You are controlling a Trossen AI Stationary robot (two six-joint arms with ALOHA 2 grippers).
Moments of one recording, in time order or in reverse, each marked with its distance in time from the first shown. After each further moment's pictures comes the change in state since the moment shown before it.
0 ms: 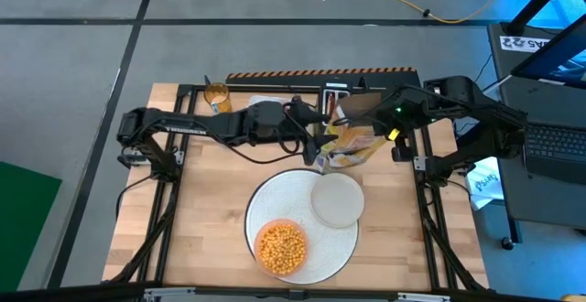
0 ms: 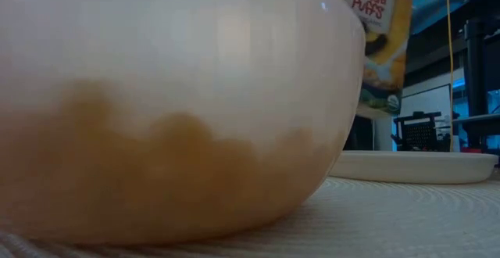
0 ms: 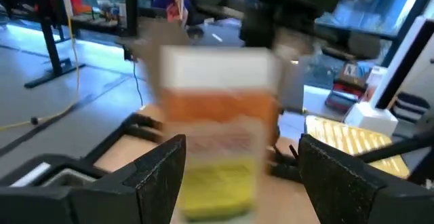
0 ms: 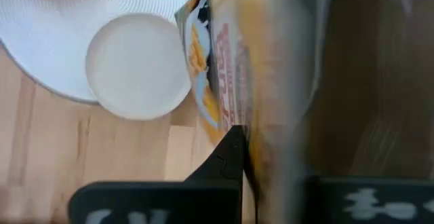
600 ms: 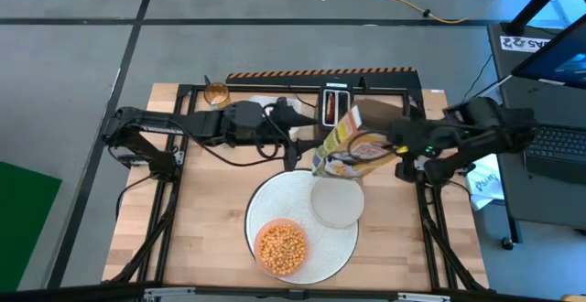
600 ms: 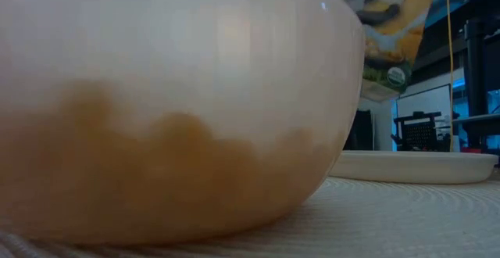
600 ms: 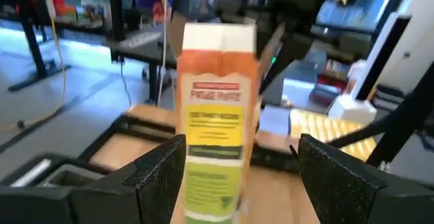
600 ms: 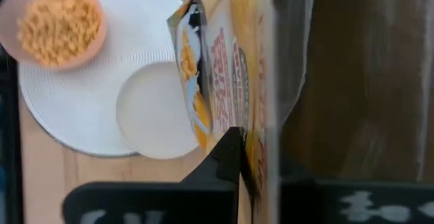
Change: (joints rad) left arm -0.058 -0.132 0.000 -0.146 -0.009 -0.001; right arm 0.365 -0.067 0.001 0.007 0.255 0.620
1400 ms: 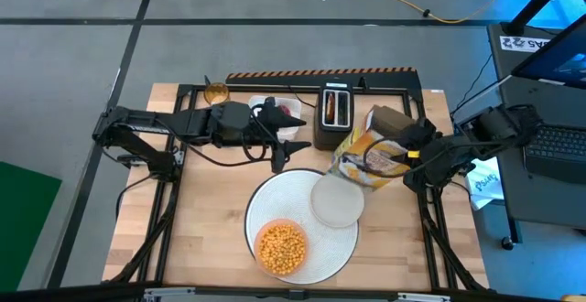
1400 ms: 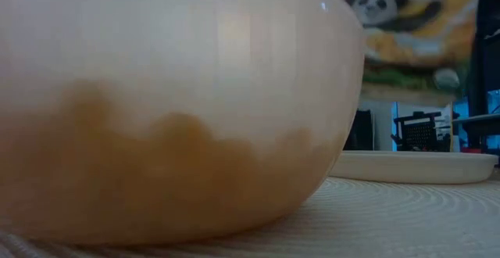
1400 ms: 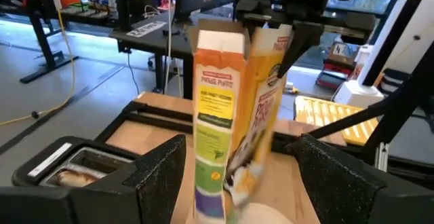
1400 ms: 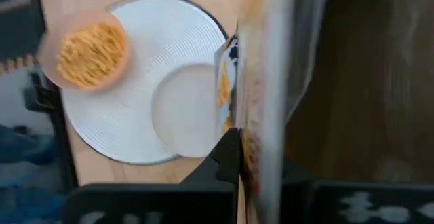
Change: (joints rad) left arm -0.028 -0.081 -0.001 -0.140 -0.042 0.004; right arm 0.191 -0.070 -0.078 -0.003 0.060 0.359
